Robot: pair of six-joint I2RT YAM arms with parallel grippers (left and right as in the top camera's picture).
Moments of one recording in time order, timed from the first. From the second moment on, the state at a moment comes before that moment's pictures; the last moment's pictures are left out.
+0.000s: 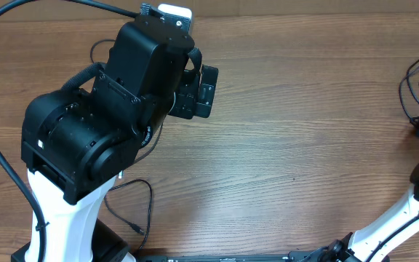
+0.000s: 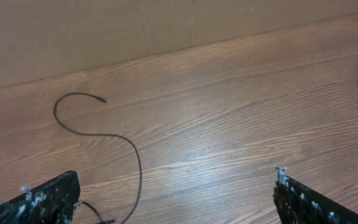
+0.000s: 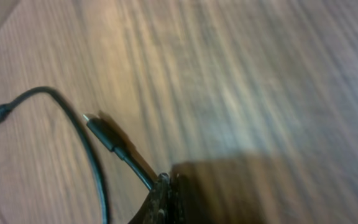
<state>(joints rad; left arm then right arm) -0.68 1.72 2.67 -1.69 -0.33 -0.30 -0.65 2.17 1.37 -0.21 0.32 1.35</state>
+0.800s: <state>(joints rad) -0.68 1.72 2.67 -1.69 -0.32 -0.30 -0.49 2.29 1.45 0.05 0.30 1.16</state>
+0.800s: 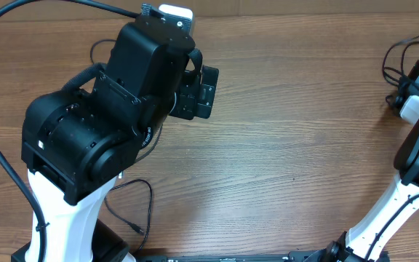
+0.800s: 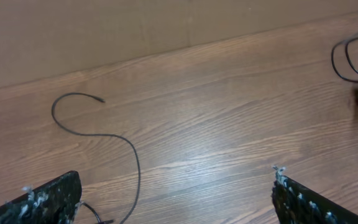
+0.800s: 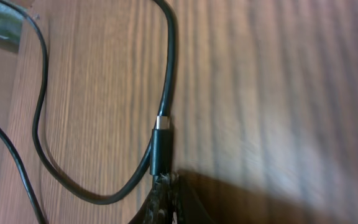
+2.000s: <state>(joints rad) -0.68 1.72 2.67 -1.69 -0.24 -0.30 -0.51 2.48 1.95 -0.43 0.26 0.75</state>
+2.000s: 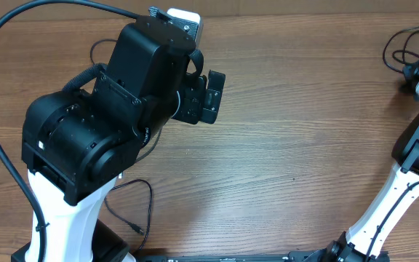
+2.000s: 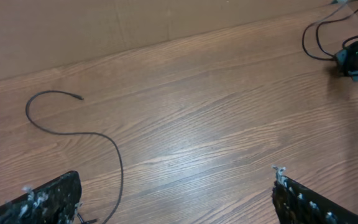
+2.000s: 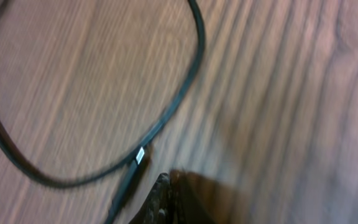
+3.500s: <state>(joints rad) -0.27 1.57 2.37 -0.86 -0.63 -0.10 0.22 1.78 2.18 -0.99 -0.19 -0.17</state>
